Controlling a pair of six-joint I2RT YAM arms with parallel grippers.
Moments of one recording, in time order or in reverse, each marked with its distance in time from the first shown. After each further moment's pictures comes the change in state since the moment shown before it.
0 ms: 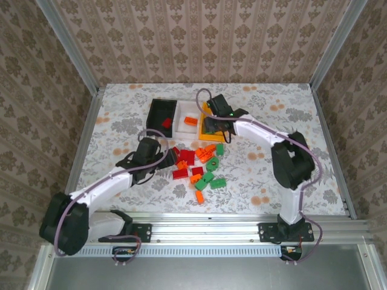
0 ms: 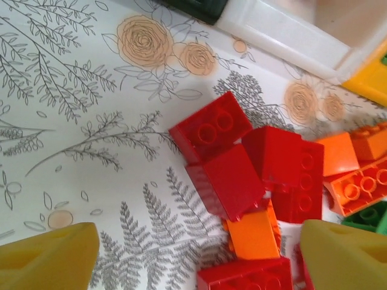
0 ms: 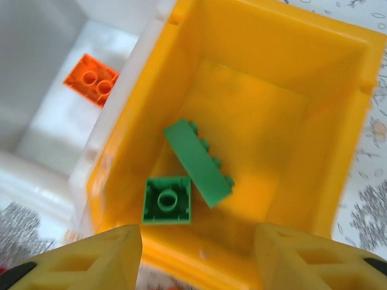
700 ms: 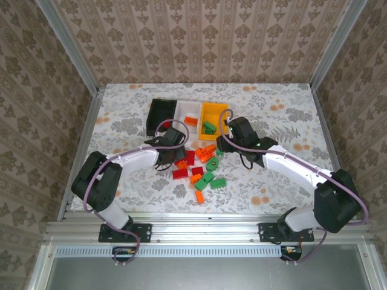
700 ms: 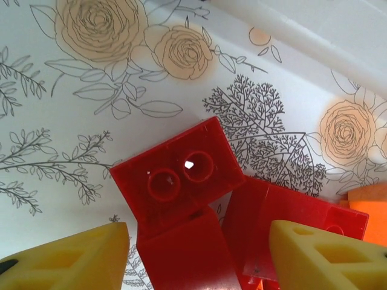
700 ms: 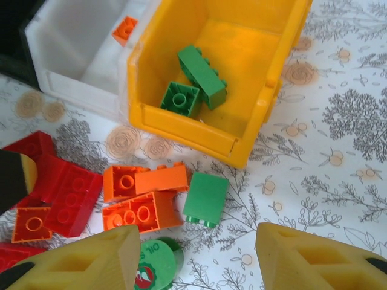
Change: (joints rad) left arm -0.114 0.422 0.308 -0.121 -0.144 -0.171; right arm 0.033 -0.491 -0.497 0.153 -0.034 0.065
